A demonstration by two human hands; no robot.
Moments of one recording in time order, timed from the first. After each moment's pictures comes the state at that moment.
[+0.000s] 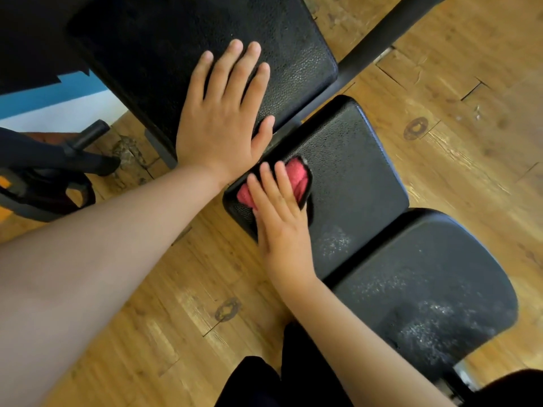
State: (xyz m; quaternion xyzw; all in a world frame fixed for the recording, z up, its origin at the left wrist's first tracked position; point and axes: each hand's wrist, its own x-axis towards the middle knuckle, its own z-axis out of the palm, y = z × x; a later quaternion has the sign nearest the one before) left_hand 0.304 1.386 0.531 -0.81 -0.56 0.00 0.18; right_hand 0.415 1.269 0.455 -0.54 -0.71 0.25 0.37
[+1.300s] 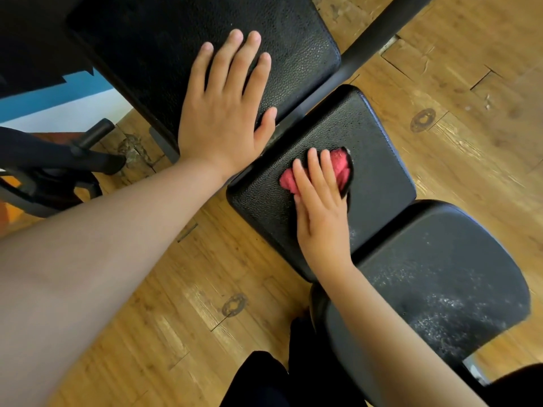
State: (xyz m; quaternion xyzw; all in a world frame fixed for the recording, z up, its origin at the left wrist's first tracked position) left_hand 0.304 1.386 0.531 -0.81 -0.56 0.00 0.18; right_hand 0.454 1.277 0.442 -0.58 -0.70 0.23 0.35
